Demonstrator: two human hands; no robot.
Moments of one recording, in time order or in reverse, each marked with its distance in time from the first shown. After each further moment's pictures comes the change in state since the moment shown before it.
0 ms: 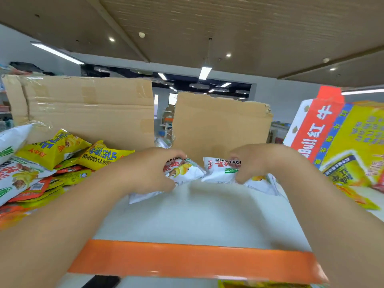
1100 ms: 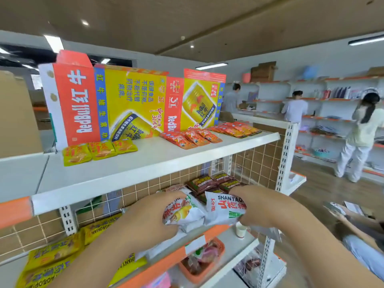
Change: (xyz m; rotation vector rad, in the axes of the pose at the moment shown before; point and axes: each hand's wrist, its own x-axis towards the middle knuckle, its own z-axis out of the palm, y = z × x) left_hand -0.021 0.494 0.261 -0.306 -0.206 0.561; right_hand -0.438 0.397 0.201 0.133 0.041 0.475
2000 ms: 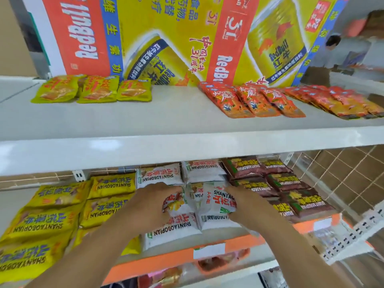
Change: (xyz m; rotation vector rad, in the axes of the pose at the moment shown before) left_hand 0.092 -0.156 0.141 0.121 -0.112 -0.452; right_hand 0.263 0.041 0.172 0.110 -0.124 -0.239
